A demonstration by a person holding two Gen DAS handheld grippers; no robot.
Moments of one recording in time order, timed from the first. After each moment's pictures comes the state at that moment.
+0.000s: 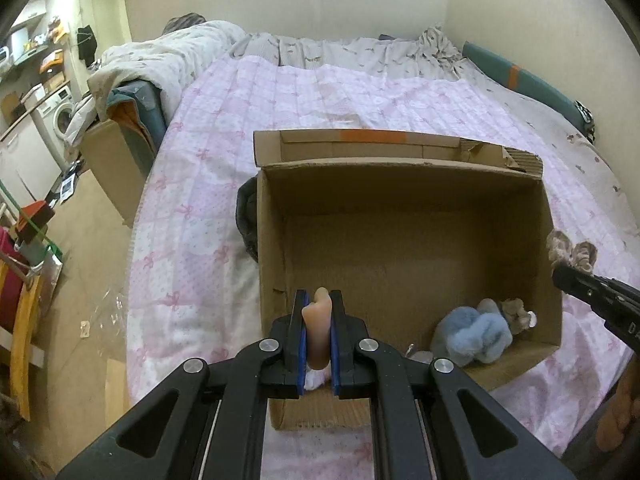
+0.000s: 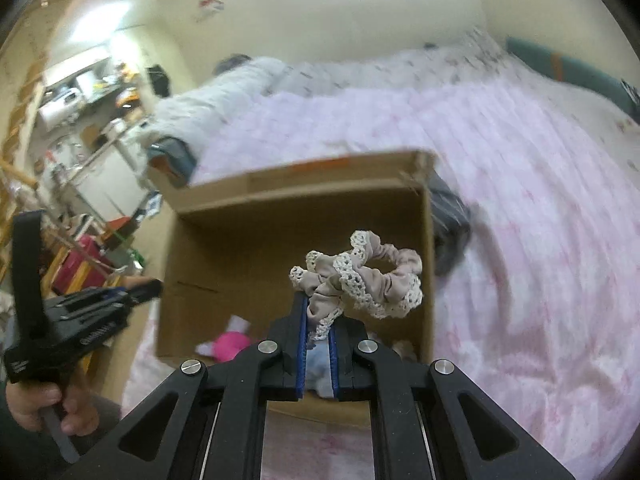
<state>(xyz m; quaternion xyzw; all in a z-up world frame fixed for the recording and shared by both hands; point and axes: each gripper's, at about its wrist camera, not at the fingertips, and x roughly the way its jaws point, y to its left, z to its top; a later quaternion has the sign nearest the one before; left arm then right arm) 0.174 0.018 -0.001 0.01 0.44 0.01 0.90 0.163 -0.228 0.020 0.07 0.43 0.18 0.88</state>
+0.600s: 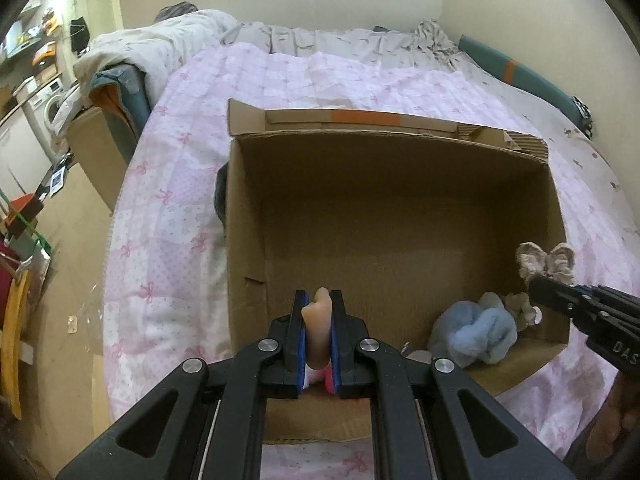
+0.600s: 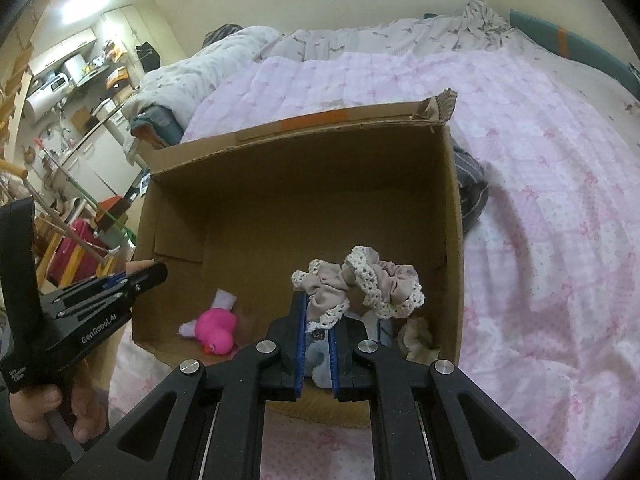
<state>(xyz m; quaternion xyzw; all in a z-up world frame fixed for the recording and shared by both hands) 0.185 0.010 -0.025 0.00 0.45 0.00 0.89 0.174 -0.212 -0.012 0.06 0.47 0.18 0.86</state>
